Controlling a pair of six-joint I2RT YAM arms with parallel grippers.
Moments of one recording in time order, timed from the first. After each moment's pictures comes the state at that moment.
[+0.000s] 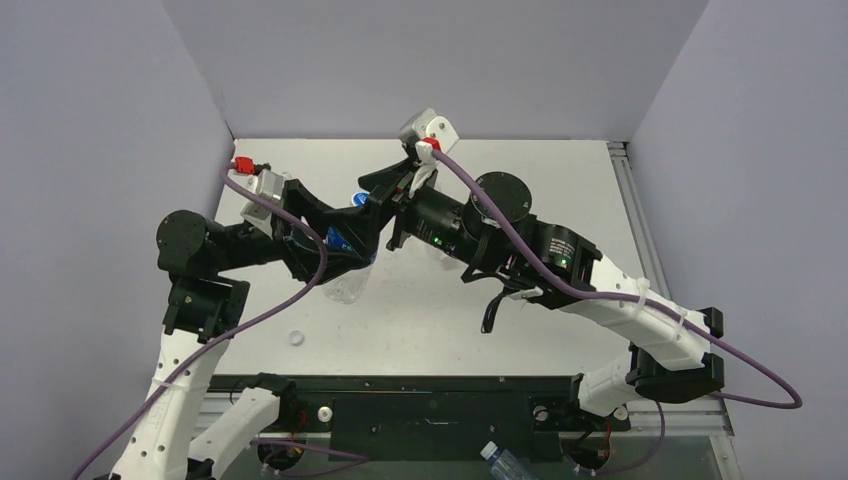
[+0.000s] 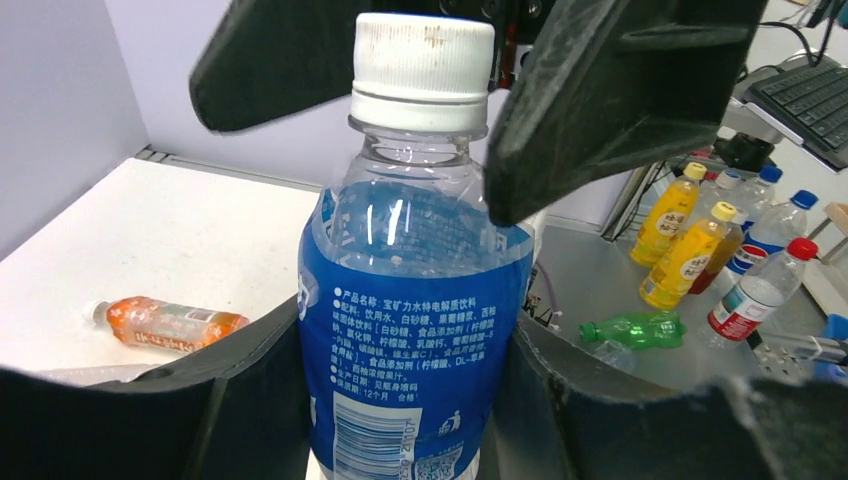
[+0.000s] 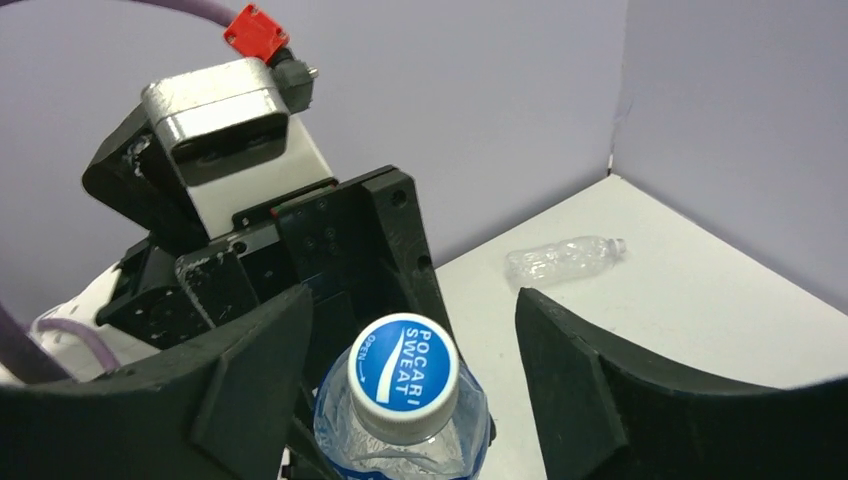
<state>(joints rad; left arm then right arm) -0.27 0.83 1.14 0.11 1.14 -0.56 1.26 1.47 1.93 -0.35 0.16 0.17</state>
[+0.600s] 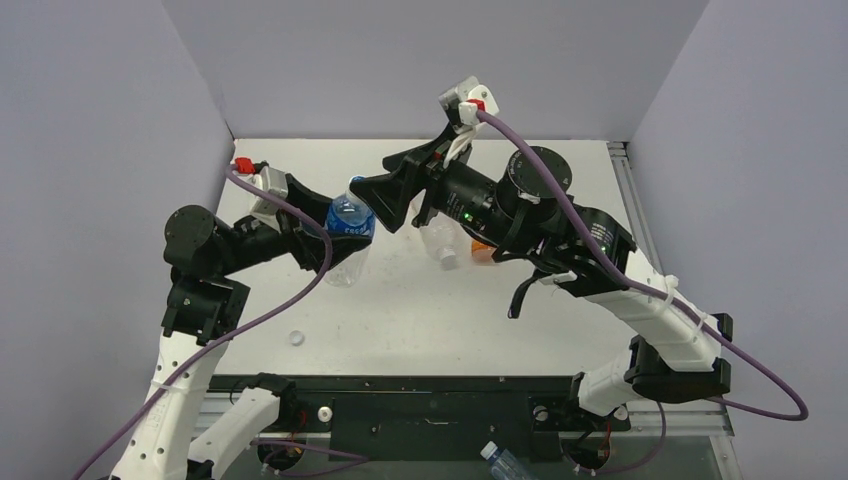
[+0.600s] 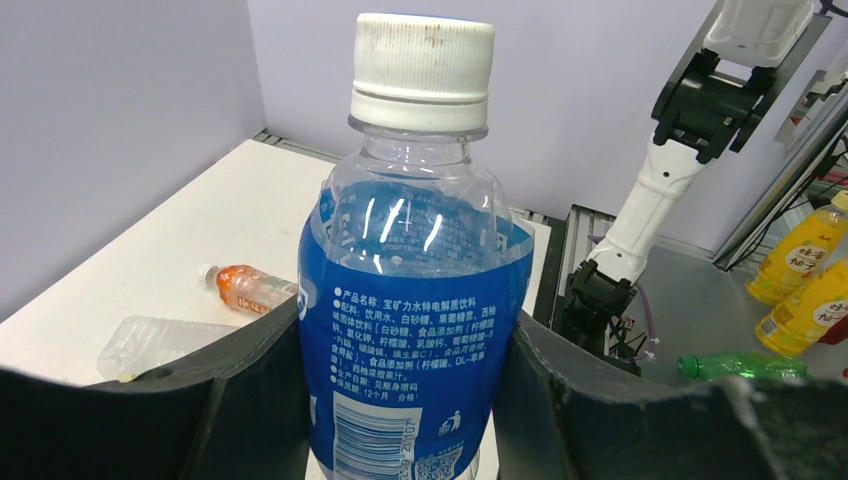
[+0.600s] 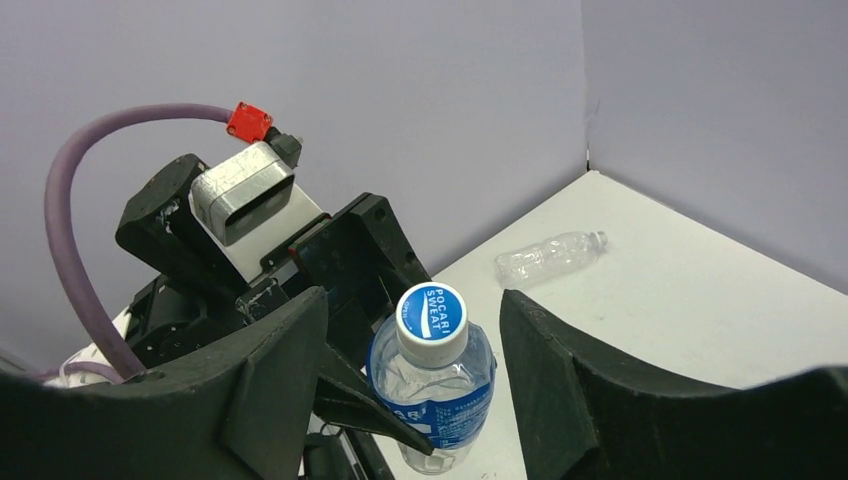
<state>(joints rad) -0.27 0.82 1.14 -0.08 0.95 -0.32 1.20 1.47 2.10 -0.52 0.19 0.25</state>
